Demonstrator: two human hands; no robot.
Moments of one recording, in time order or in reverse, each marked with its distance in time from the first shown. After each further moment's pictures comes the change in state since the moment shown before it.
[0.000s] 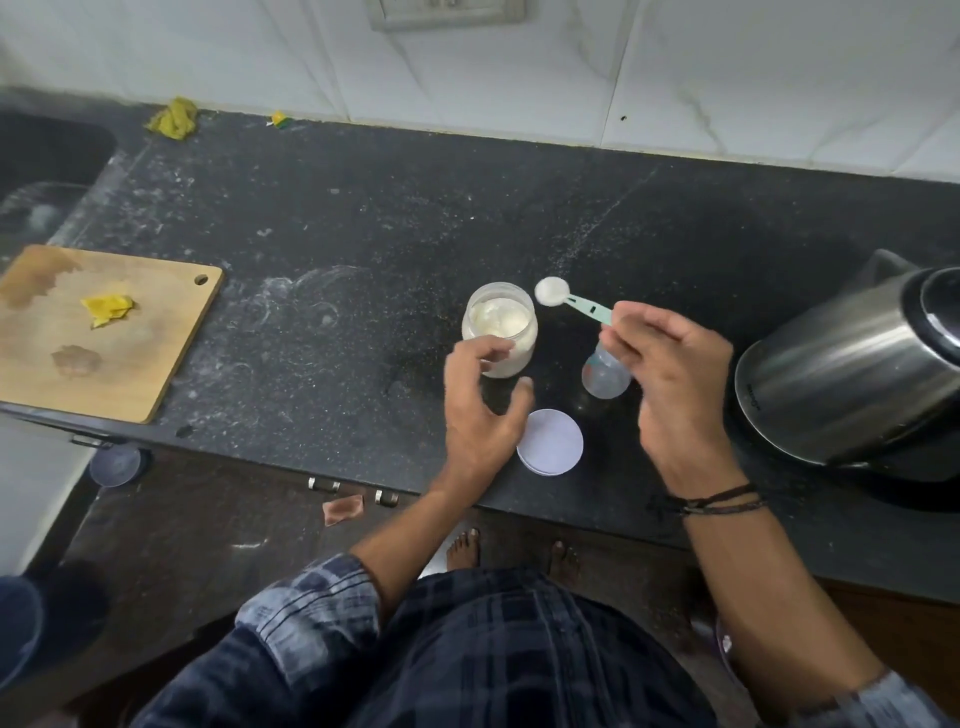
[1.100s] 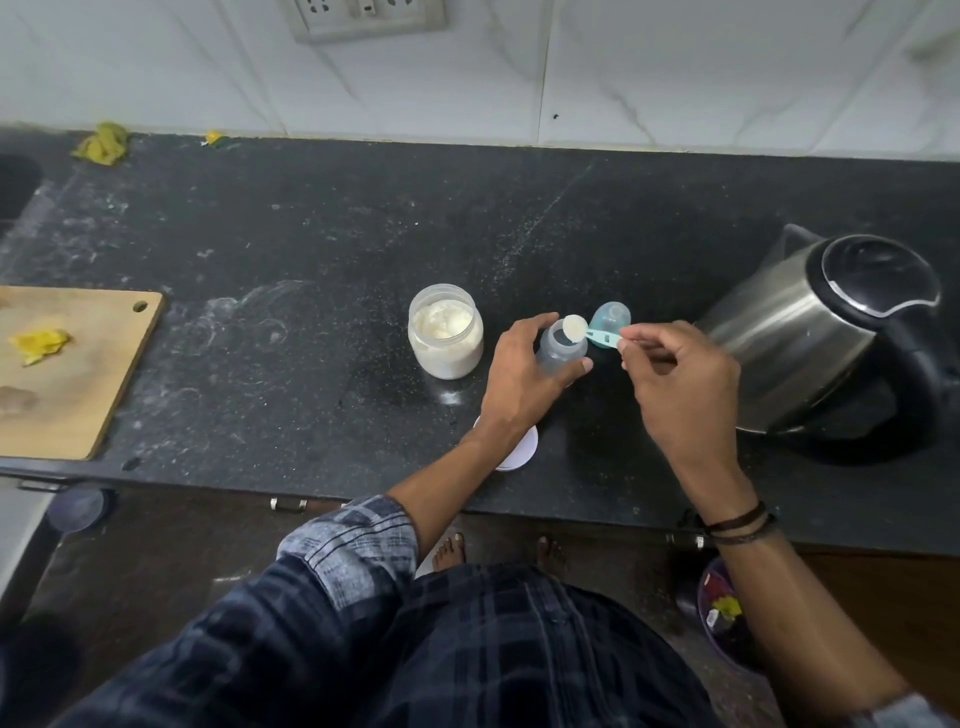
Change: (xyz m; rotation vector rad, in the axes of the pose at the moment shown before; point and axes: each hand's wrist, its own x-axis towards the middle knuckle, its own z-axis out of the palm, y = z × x) left_hand 0.026 0.028 0.087 0.103 -0.444 -0.392; right_hand -0.001 -0.004 -0.080 -0.820 0.000 -0.664
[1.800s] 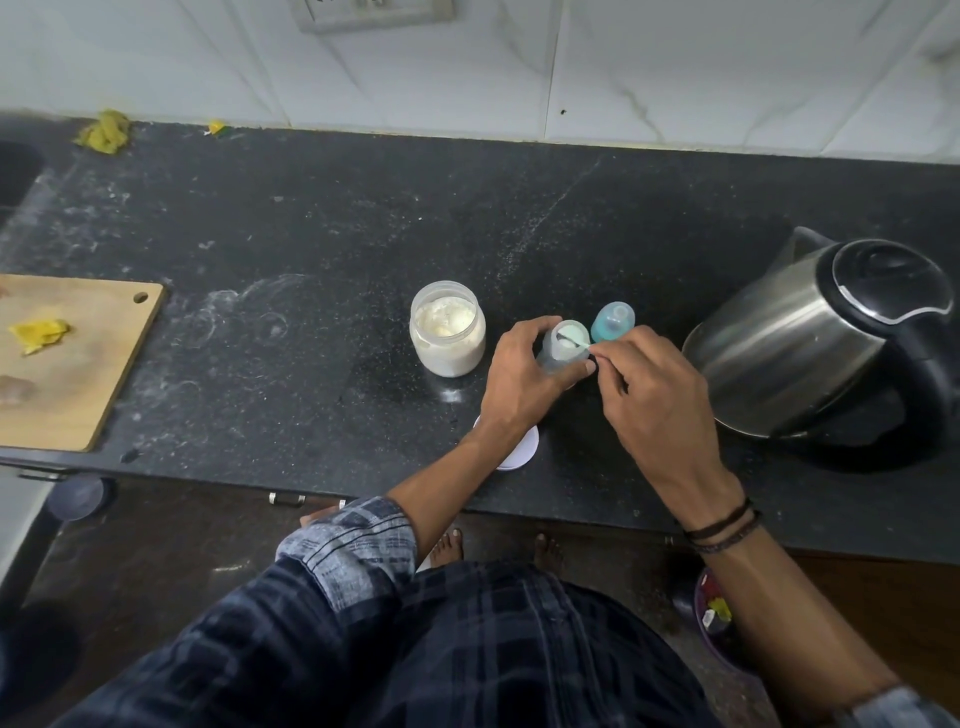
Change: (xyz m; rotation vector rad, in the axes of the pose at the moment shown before) left_hand -0.001 -0.003 0.000 -0.041 0.028 0.036; right_hand -0.008 -0.008 0.006 -0.368 -0.152 -0.383
